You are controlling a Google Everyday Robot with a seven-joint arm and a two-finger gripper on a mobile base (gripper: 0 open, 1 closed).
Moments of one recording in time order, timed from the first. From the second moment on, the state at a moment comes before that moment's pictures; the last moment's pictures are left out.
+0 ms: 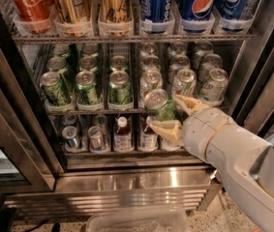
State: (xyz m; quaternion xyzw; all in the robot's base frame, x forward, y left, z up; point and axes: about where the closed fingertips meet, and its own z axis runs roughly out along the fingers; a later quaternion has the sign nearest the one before) arm 0.483 -0.089 0.893 -0.37 0.70 -0.01 0.61
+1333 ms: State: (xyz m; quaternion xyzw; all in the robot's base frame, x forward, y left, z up) arm 0.486 -0.081 0.900 -0.39 0.68 -0.03 0.62
